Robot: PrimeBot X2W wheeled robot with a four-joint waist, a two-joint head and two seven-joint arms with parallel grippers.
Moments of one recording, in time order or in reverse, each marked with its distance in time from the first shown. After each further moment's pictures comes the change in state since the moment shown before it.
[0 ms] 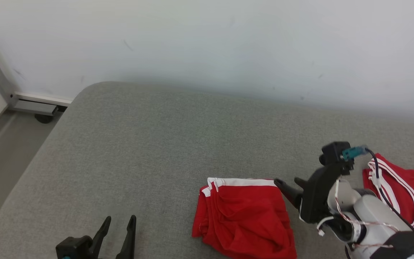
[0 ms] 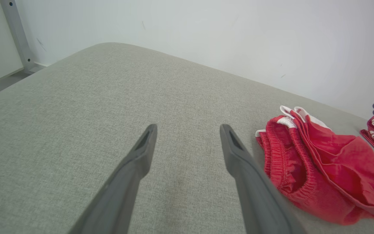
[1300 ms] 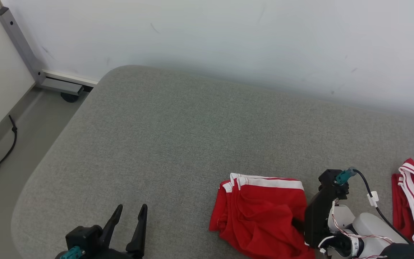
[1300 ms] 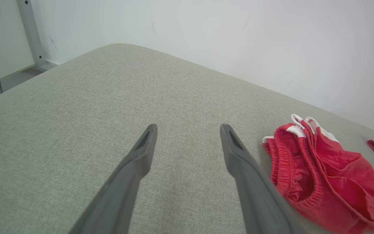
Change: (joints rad) left arm -0.046 -0.043 -0.003 0.007 0.016 -0.027 0.000; right arm 0.036 -0.004 0.053 0.151 -0.011 -0.035 0.130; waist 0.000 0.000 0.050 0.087
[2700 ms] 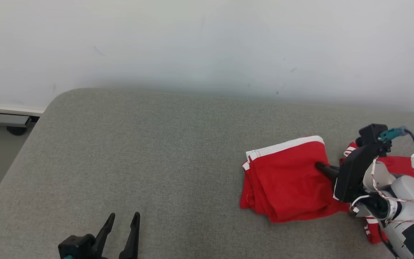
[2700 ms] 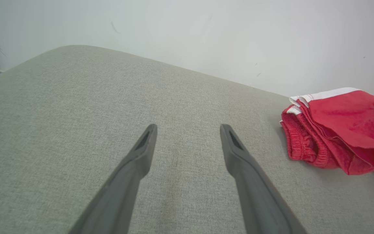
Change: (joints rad) left arm 0.051 0.011 0.035 -0.016 0.014 -0.001 0.000; right arm -0.093 -0.097 -0.113 -0.051 0.057 0.105 -0.088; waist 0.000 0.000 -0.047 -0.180
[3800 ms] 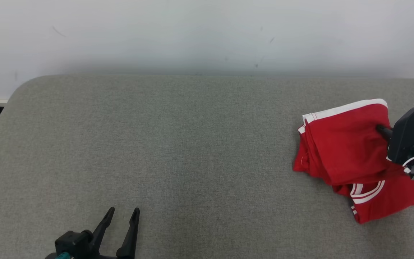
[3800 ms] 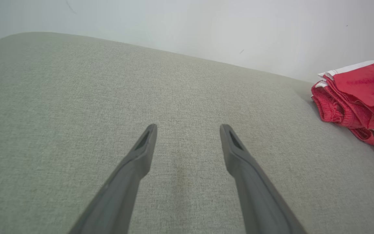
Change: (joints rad) left arm -0.010 0.030 0.000 -0.026 0.026 -0.044 0.000; right arm -0.160 -0.169 -0.033 0.063 -0.068 -0.038 0.062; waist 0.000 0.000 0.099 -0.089
